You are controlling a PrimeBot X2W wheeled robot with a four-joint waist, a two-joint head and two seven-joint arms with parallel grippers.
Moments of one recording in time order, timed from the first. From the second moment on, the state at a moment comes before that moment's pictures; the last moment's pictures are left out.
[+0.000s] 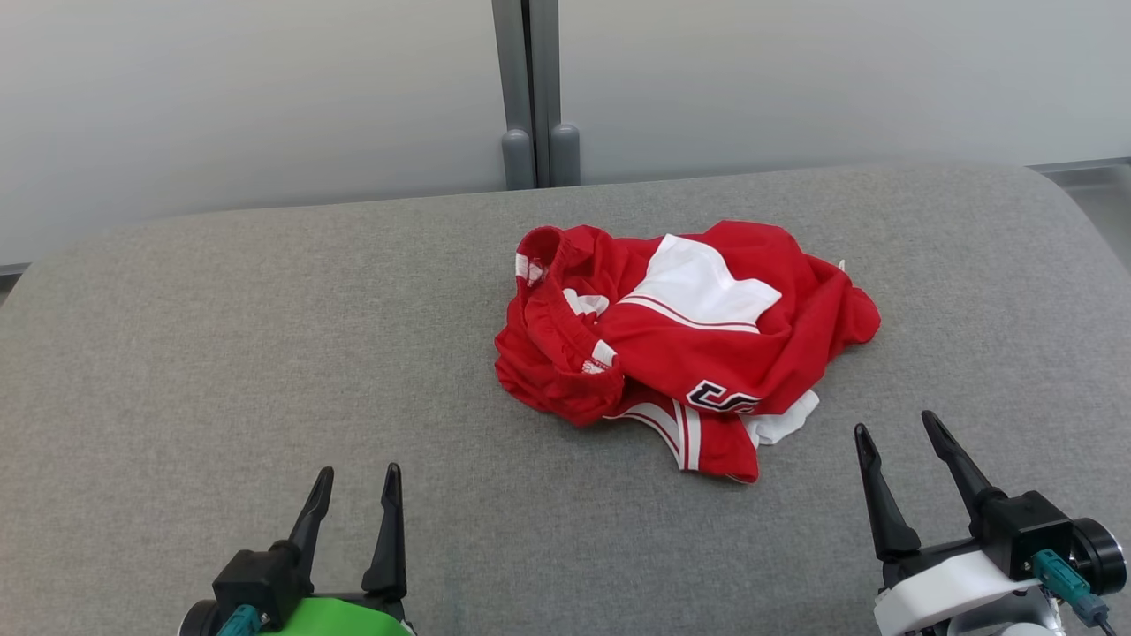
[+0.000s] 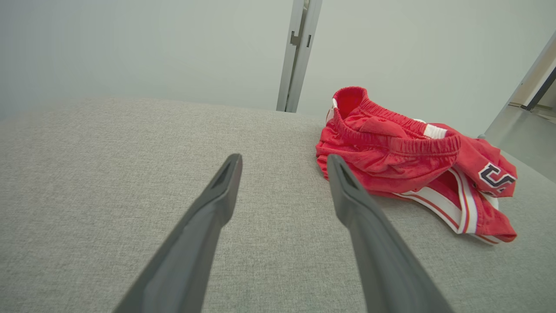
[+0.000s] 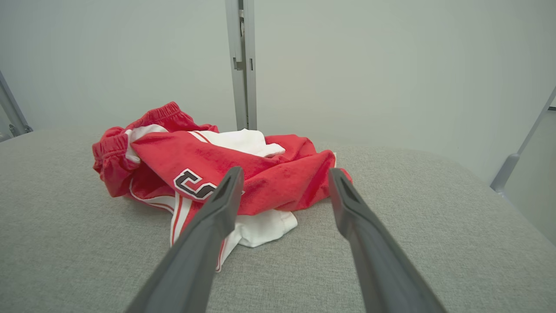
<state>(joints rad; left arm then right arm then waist) 0.04 0.05 -0.15 0.23 -0.29 -0.12 -0.26 0.04 -0.05 -0.03 0.09 0.05 0.13 -0.26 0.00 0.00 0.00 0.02</state>
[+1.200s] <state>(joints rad) -0.85 0.06 -0.57 0.88 -0.52 -0.13 0.01 -0.10 -0.05 0.04 0.09 0.04 0.13 -0.26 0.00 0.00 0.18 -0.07</state>
